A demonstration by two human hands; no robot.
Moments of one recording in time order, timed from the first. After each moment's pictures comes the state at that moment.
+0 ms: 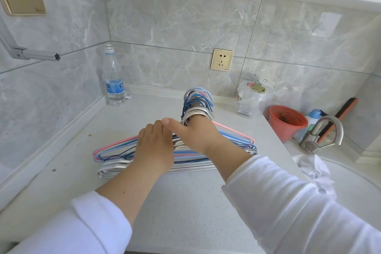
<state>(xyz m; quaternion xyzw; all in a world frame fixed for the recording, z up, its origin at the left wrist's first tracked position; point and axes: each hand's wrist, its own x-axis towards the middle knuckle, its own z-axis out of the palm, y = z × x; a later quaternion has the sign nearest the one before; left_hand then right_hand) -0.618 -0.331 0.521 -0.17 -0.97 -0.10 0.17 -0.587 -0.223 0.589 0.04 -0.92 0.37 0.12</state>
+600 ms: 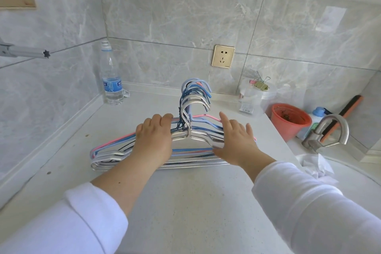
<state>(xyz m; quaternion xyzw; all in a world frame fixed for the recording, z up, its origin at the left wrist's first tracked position) -0.642 -0.331 0.526 -0.17 -0.96 -0.13 0.16 -0.602 -0.123 0.531 -0.07 -0.99 0.06 0.06</state>
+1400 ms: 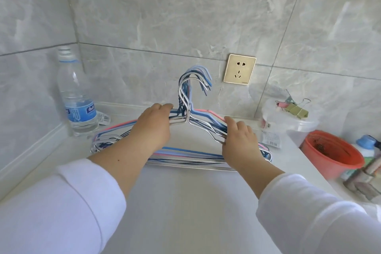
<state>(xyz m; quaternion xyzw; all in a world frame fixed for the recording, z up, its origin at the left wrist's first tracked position) -0.864 -0.283 0.538 -0.18 -0.96 -0.20 0.12 -0.800 -0.088 0.509 -0.13 -0.98 0.04 0.18</state>
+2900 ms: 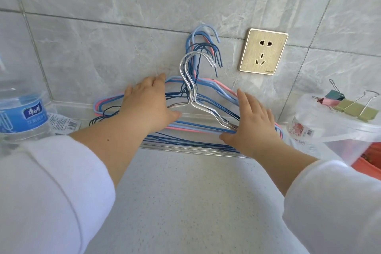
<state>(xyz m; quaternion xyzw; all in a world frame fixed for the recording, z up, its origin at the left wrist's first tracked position) -0.983 -0.252 0.515 -0.17 -0.96 -0.15 0.18 -0.904 -0.044 0.488 -0.10 -0.97 0.06 0.20</state>
